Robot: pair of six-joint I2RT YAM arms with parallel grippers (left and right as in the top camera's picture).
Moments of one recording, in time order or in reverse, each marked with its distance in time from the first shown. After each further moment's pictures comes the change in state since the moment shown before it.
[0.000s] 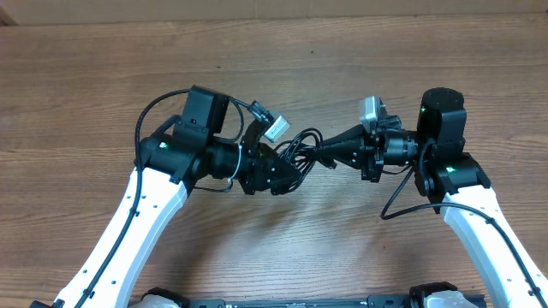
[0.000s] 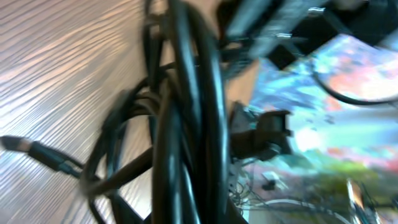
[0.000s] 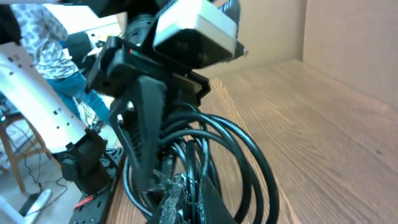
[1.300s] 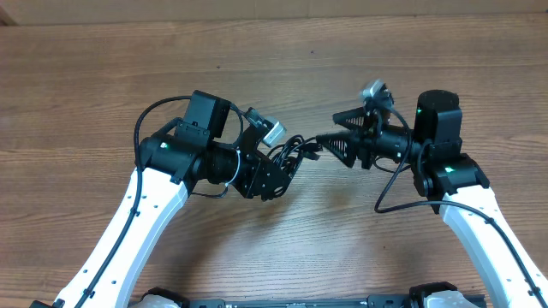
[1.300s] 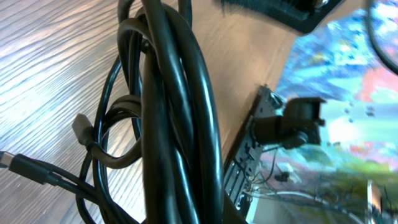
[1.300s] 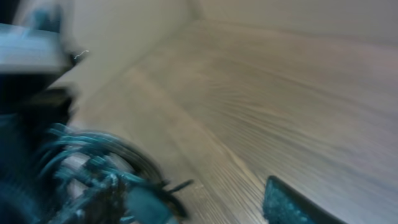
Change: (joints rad) left arm -0.002 0.000 0.000 -0.101 -0.131 0.022; right arm 0.006 0.001 0.000 -0.077 0.376 0.211
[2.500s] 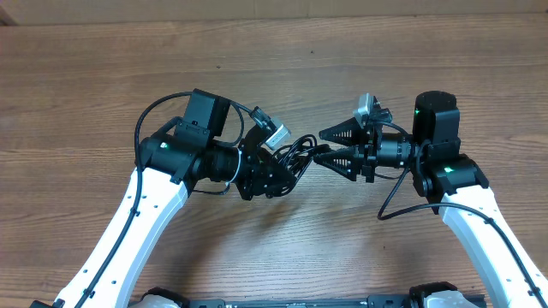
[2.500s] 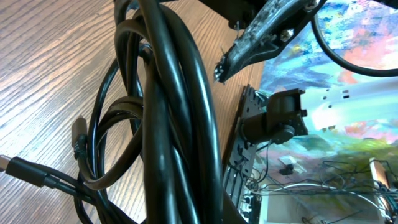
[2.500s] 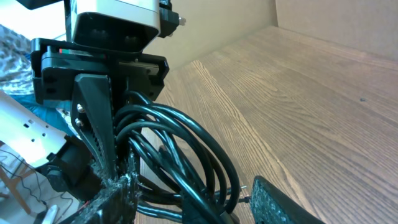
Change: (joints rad) left arm 0.000 0.000 0.000 0.033 0.103 0.131; right arm 0.008 0.000 0.000 -0.034 -0.240 -0.154
